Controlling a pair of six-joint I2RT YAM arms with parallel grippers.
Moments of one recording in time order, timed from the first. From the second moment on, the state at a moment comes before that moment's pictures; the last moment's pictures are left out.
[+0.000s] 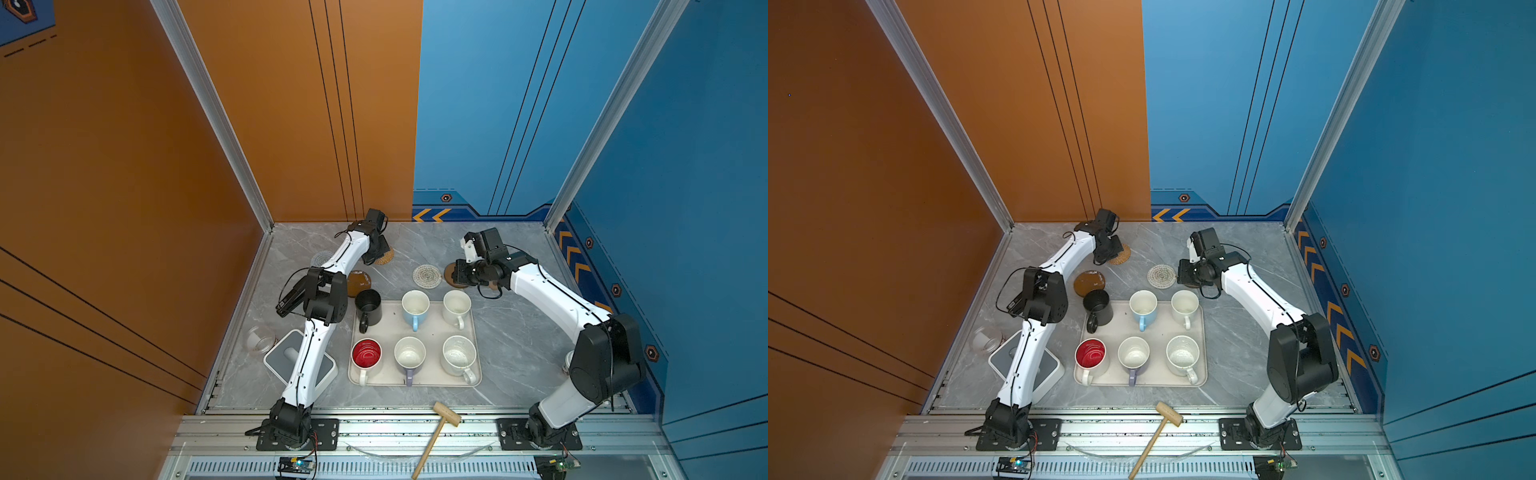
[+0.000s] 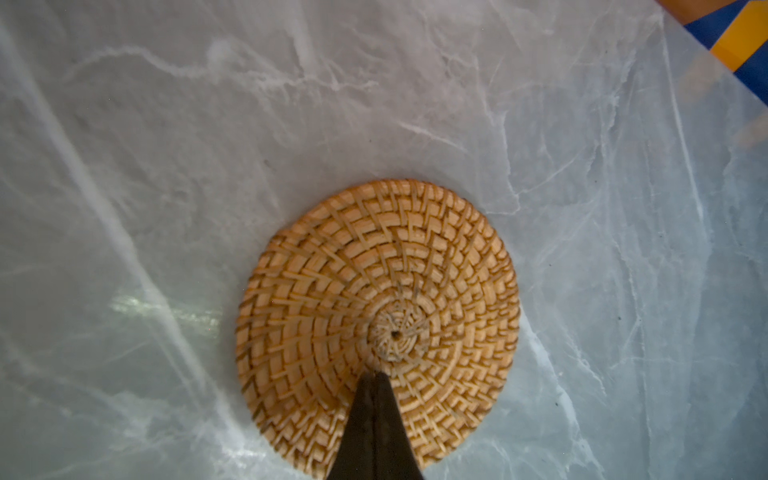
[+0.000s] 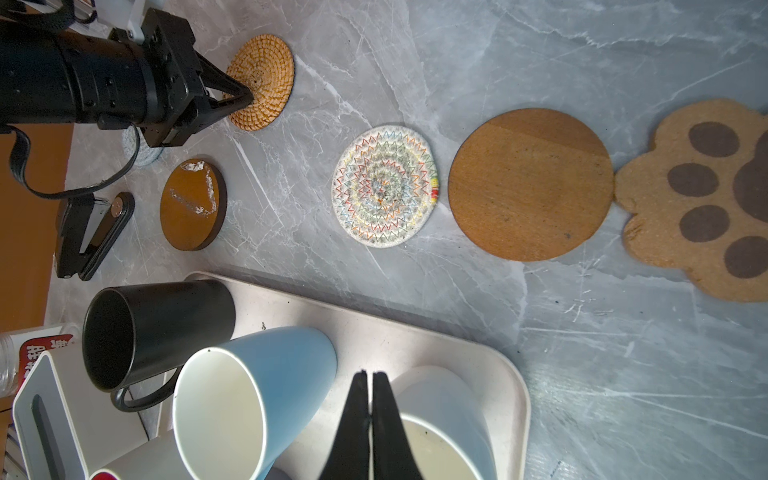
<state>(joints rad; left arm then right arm) -0.30 2.62 2.42 -0.89 0.00 -0.71 0.36 1.62 1.31 -0.62 -0.19 0.39</state>
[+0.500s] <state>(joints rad) -0.33 2.57 2.32 -0.86 0.02 -0.67 0.37 1.62 1.30 -0.62 -0.19 0.40</state>
